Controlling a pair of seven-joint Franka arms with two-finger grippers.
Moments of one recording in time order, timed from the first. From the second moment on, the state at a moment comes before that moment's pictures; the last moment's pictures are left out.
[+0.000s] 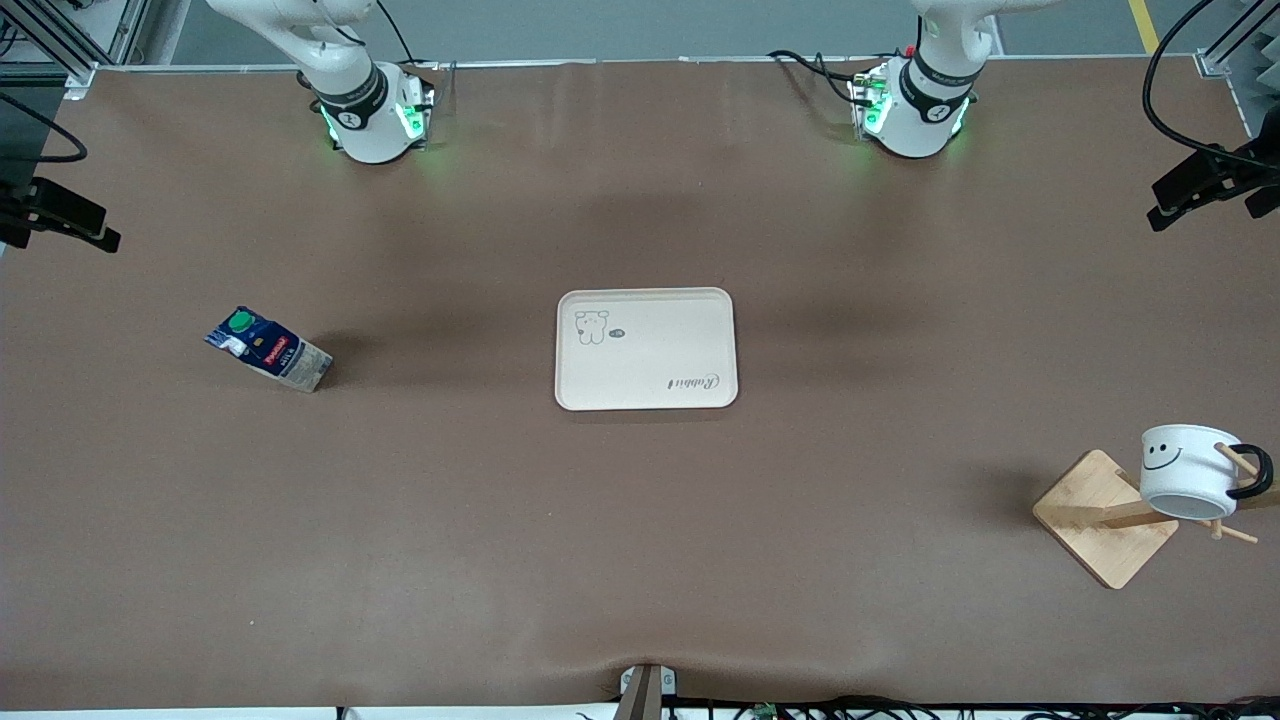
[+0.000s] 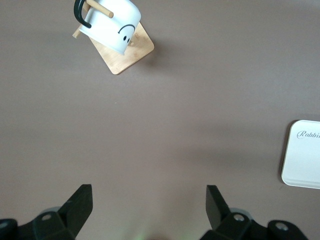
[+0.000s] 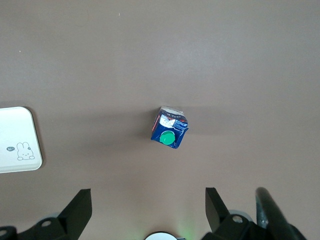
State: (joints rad) left arm 0.10 -0.09 -0.09 -1.56 0.04 1.49 -0.10; right arm -0.07 0.02 -0.01 -1.45 0.01 1.39 -0.01
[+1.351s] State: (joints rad) left arm 0.08 -0.07 -0.10 -1.56 0.04 1.49 -0.10; right arm -0.07 0.02 -0.01 -1.45 0.01 1.39 -0.01
